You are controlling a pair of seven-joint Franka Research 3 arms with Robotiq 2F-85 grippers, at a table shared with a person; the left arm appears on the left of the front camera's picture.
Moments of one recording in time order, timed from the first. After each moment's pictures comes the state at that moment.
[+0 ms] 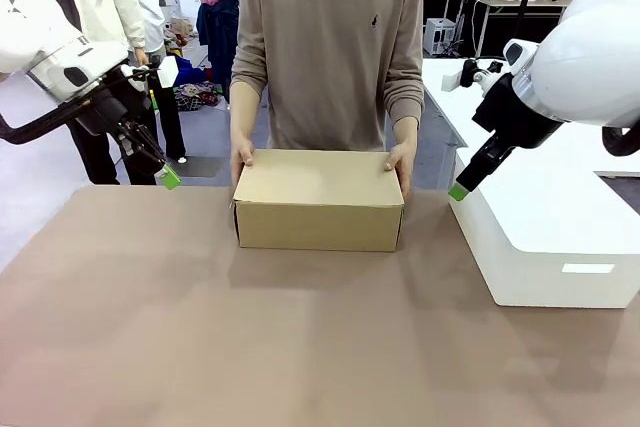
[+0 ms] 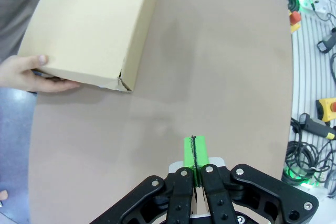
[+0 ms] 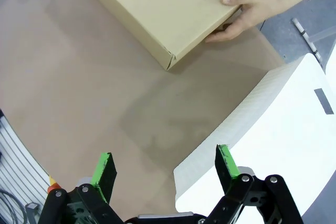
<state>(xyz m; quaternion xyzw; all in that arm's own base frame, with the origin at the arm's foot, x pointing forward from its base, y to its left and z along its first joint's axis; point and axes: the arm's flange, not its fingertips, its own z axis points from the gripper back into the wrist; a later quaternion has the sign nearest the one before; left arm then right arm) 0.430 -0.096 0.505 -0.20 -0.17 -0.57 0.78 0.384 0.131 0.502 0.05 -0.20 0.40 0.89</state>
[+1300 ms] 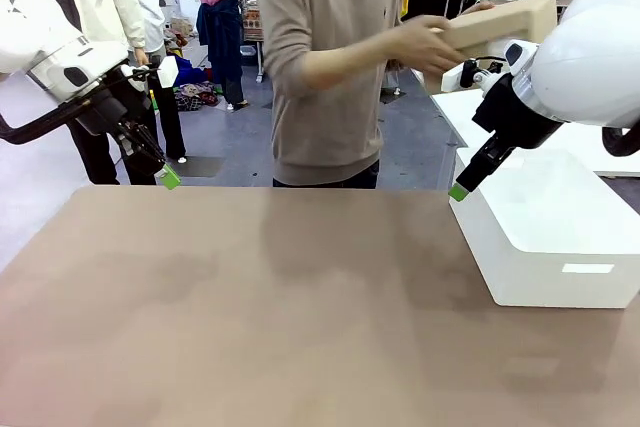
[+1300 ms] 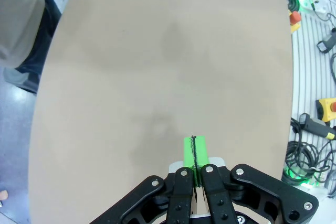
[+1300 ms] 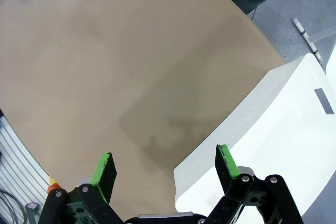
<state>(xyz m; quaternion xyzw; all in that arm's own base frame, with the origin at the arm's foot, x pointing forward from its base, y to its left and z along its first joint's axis) 0.430 -0.096 0.505 -0.20 -0.17 -0.57 0.78 0.384 0.131 0.502 0.05 -0.20 0.40 0.89</state>
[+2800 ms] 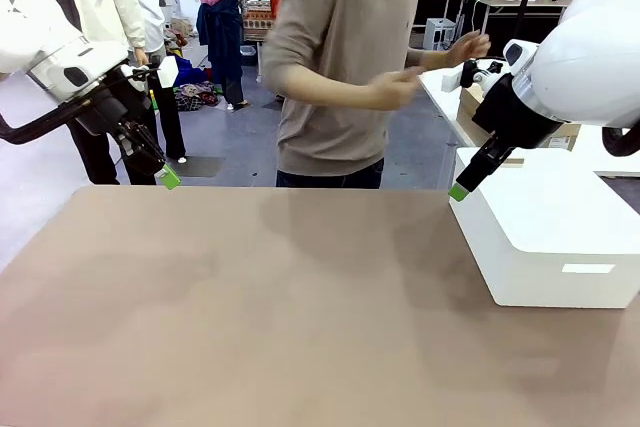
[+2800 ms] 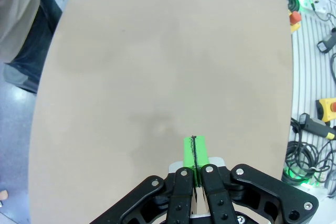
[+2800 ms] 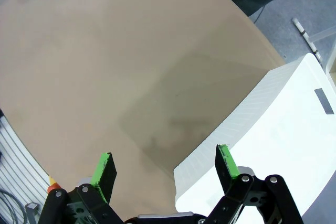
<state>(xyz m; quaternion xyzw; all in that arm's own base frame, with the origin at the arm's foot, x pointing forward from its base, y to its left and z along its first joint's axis) 0.430 -0.096 0.505 -0.20 -0.17 -0.57 0.78 0.384 0.131 0.502 0.05 -0.20 0.40 0.89</state>
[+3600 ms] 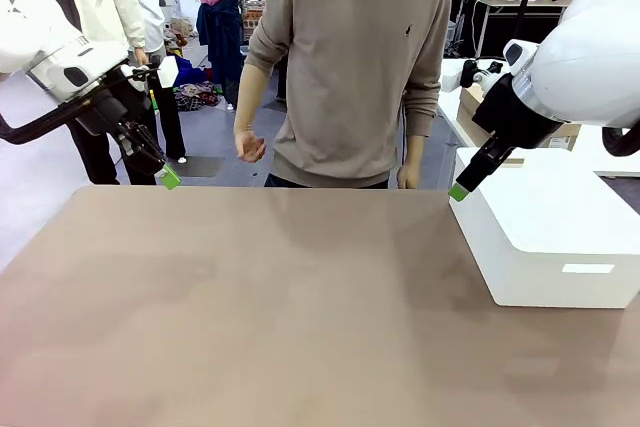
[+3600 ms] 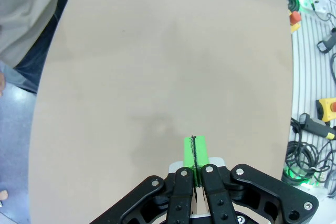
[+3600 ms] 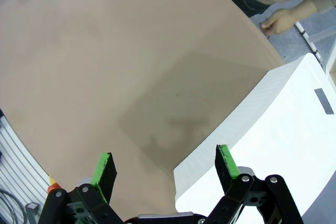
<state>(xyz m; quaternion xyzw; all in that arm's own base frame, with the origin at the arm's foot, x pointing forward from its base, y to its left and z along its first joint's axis) 0.430 -0.096 0.505 -0.20 -0.17 -0.57 0.78 0.384 0.131 0.502 0.05 -0.20 0.40 0.89</state>
